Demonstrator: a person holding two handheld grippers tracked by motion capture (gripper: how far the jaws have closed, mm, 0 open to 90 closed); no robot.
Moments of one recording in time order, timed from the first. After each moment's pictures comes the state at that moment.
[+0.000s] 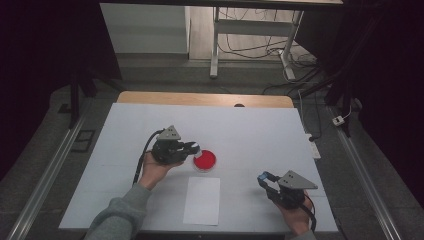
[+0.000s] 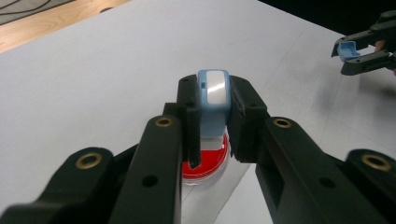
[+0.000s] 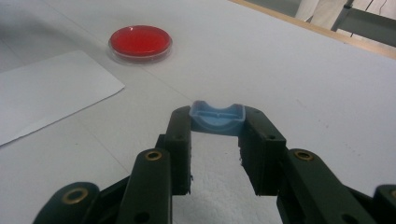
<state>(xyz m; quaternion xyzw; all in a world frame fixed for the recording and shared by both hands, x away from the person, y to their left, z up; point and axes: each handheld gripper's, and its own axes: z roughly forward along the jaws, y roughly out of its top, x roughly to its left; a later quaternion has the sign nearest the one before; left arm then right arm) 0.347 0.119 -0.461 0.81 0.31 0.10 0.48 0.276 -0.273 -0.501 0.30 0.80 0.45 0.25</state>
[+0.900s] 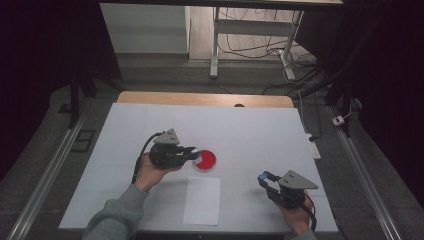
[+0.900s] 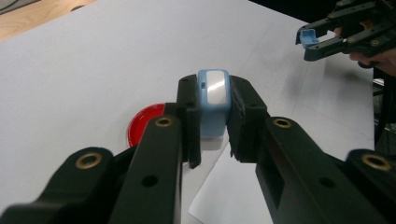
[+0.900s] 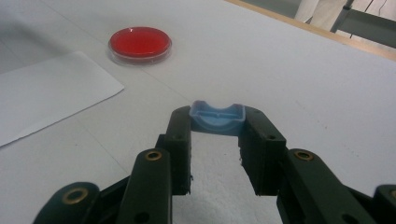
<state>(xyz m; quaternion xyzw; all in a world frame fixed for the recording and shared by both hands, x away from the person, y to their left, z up) 0.332 0.122 -0.452 0.83 0.27 0.07 0.48 0.276 -0.274 -0.500 0.30 0.80 0.45 0.25</state>
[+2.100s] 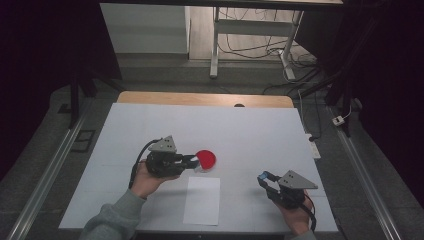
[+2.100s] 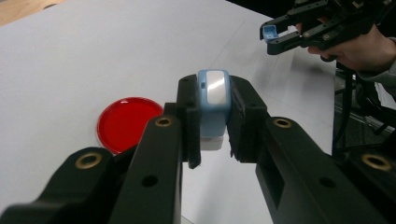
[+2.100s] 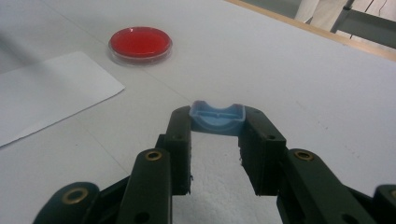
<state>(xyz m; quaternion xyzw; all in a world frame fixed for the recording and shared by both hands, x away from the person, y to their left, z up) 0.306 0.124 -0.446 0.83 0.25 0.05 0.49 0.276 -0.273 -0.500 0.30 0.80 0.45 0.25</state>
